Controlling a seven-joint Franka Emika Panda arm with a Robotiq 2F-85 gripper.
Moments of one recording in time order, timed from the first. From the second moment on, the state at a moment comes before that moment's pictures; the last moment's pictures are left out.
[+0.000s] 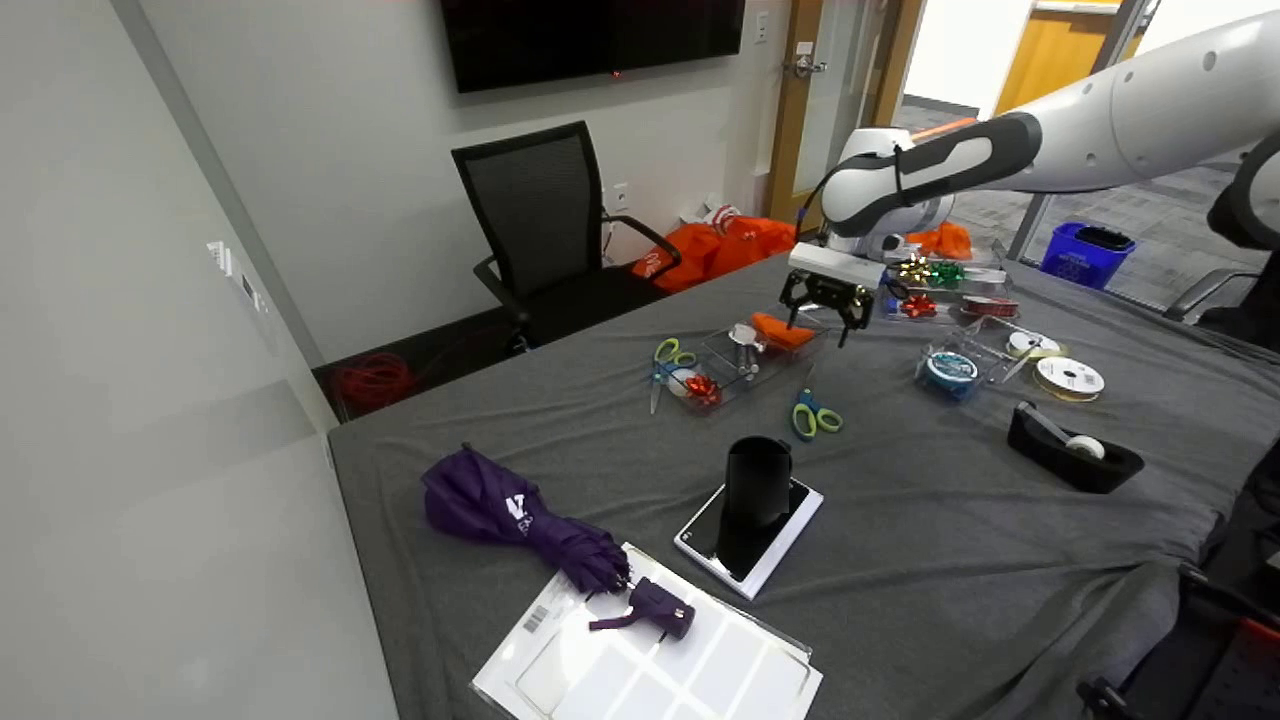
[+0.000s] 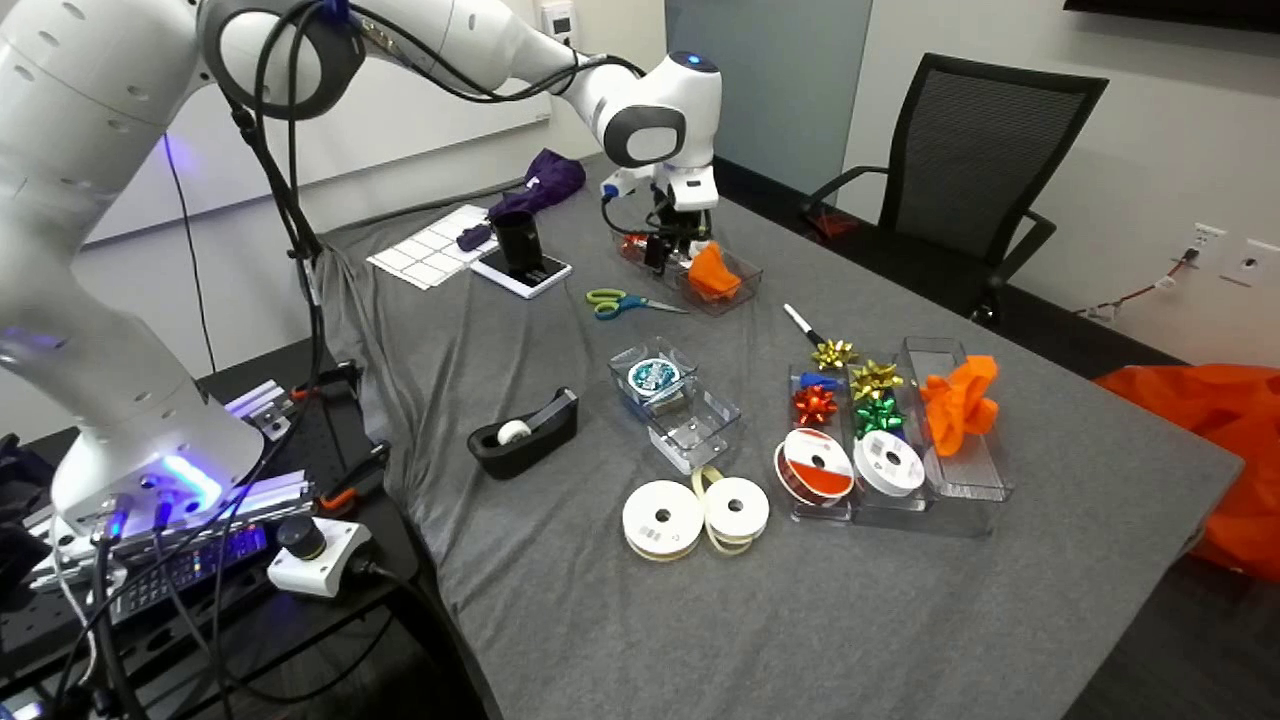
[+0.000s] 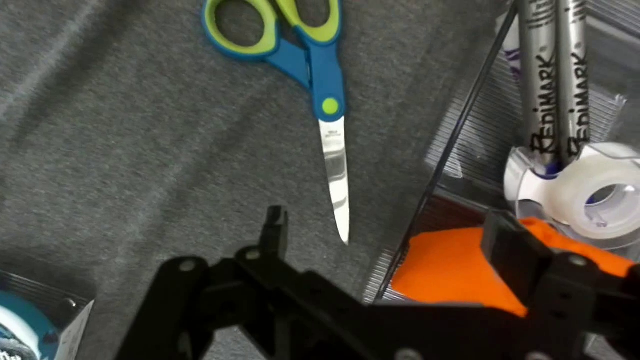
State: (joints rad) arm -0.12 0.94 -0.01 -1.23 0.19 2.14 0.91
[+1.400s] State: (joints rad) arm -0.04 0.95 0.10 -1.22 0.50 2.20 0.97
